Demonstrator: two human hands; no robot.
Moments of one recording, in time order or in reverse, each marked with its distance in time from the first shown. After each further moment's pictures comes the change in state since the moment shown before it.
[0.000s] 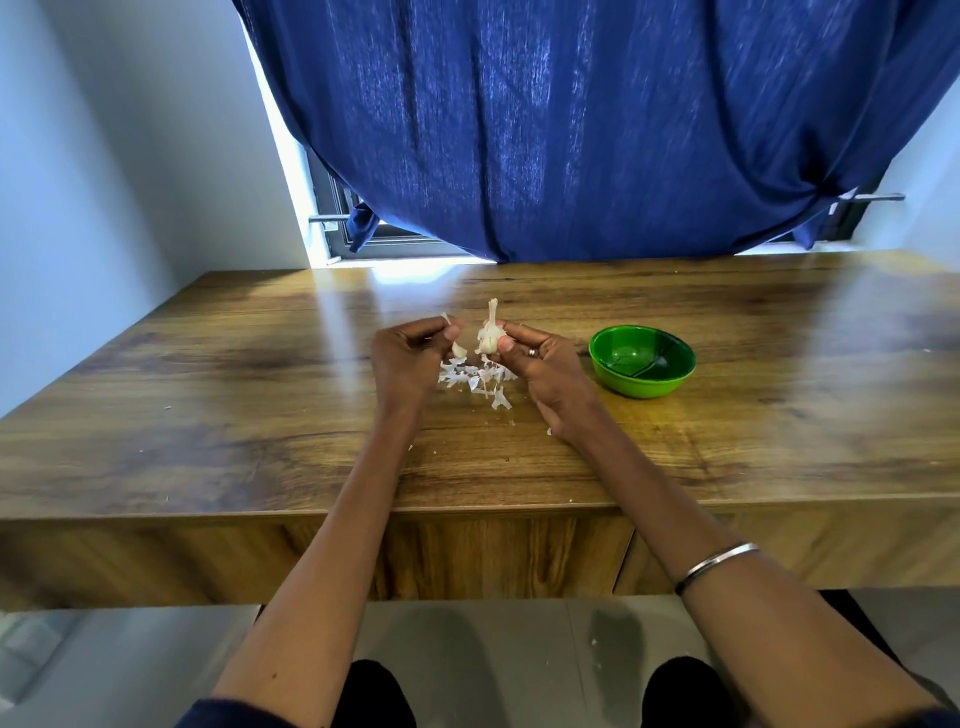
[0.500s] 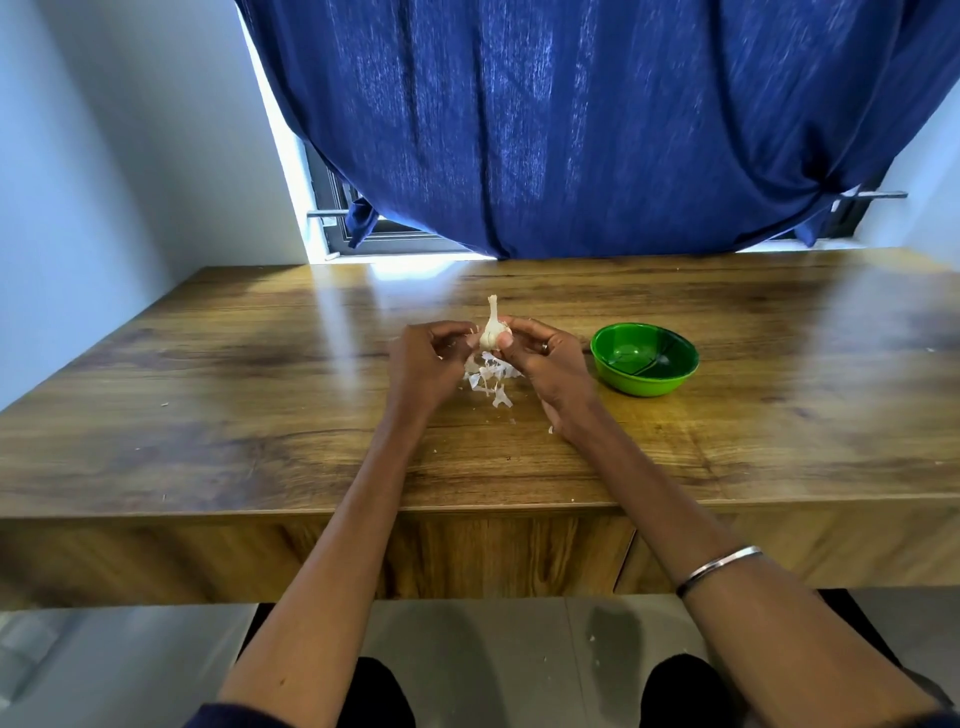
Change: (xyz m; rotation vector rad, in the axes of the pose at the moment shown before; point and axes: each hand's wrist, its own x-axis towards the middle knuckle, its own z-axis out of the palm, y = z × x) left_hand -0.003 0.000 0.004 0.311 -0.159 0.207; right_hand 0.000 -0.001 0.001 -0.031 0.062 -0.034
